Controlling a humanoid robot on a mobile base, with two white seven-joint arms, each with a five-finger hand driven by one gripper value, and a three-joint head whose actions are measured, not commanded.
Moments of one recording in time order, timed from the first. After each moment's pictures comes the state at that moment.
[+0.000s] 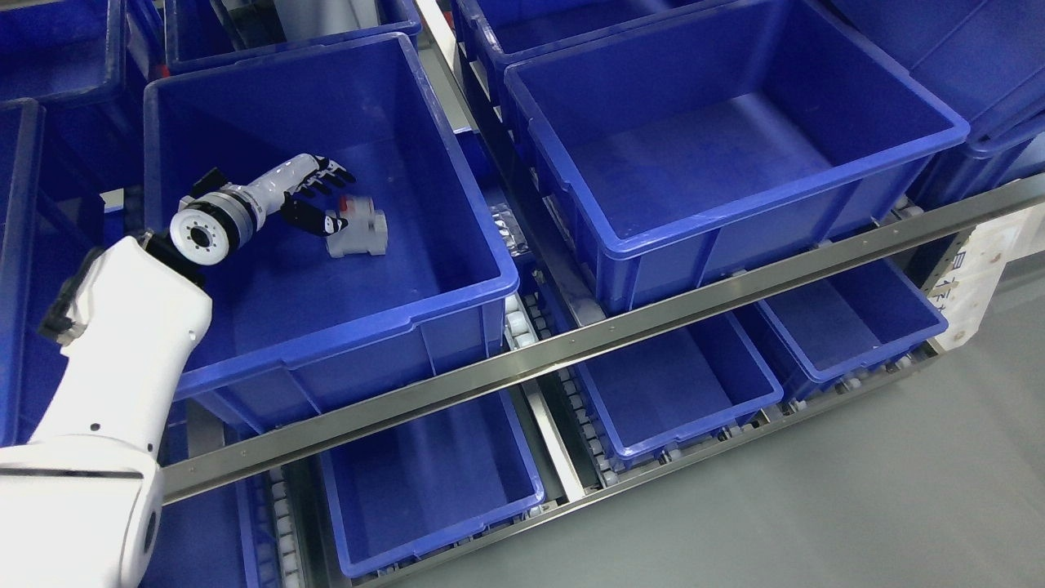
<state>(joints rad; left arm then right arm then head) -1.38 0.22 -0.29 -0.33 -0.64 -0.15 -0.39 0.09 0.00 0.00 -0.25 0.07 0.02 -0.14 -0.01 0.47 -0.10</state>
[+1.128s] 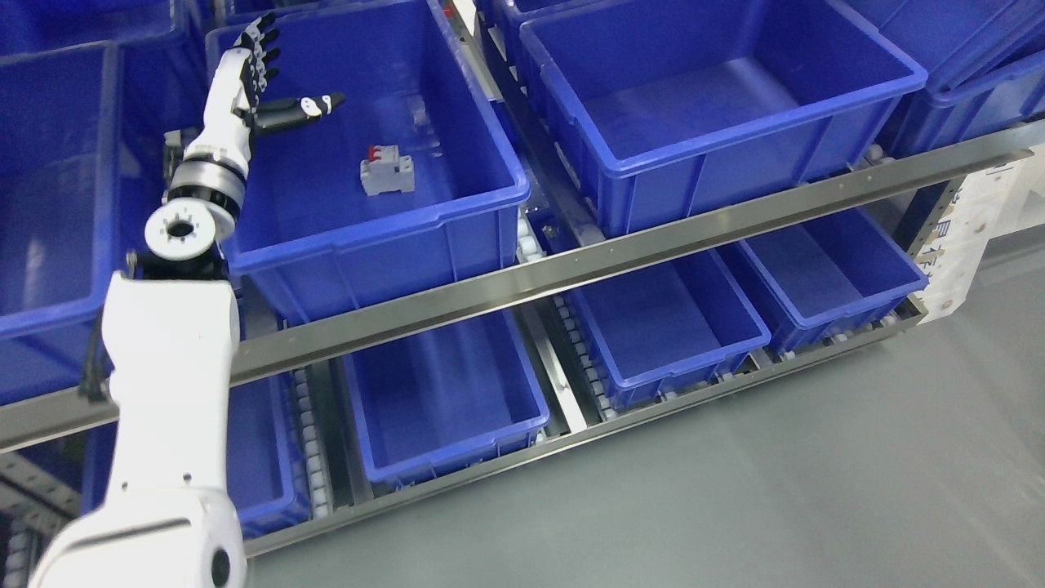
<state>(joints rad) -1.10 0.07 0.18 -0.86 -0.21 -0.08 -0.17 0.09 0.00 0.00 -0.25 0.07 0.02 -0.14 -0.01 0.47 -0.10</state>
